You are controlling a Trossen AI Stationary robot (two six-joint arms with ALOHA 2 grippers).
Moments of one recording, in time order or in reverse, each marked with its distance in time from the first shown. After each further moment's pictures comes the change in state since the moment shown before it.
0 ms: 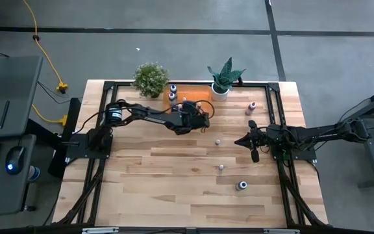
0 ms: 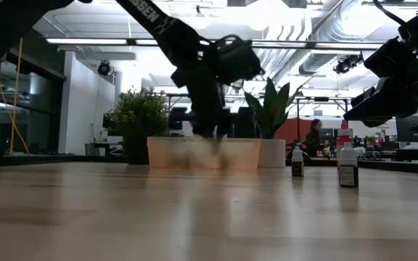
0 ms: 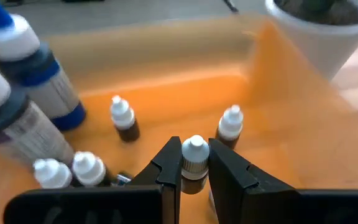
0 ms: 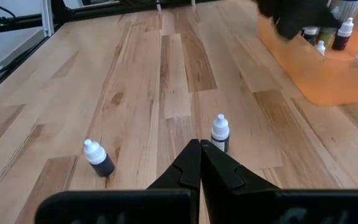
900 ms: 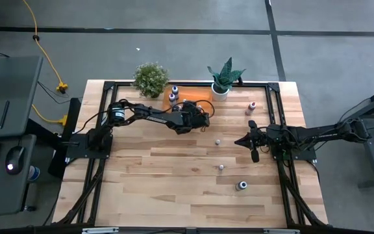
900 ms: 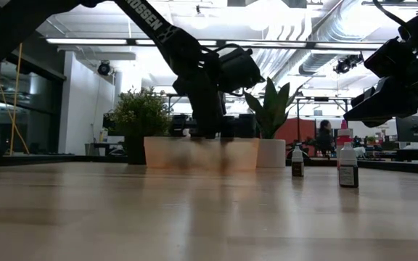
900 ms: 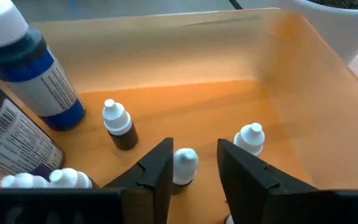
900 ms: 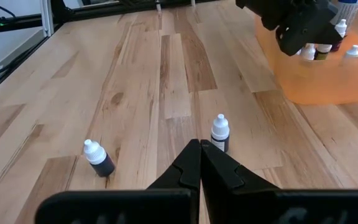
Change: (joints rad) left arm 0.015 0.036 0.001 0.026 0.036 0.005; right arm 0.000 0.000 0.000 0.000 0.000 0.000
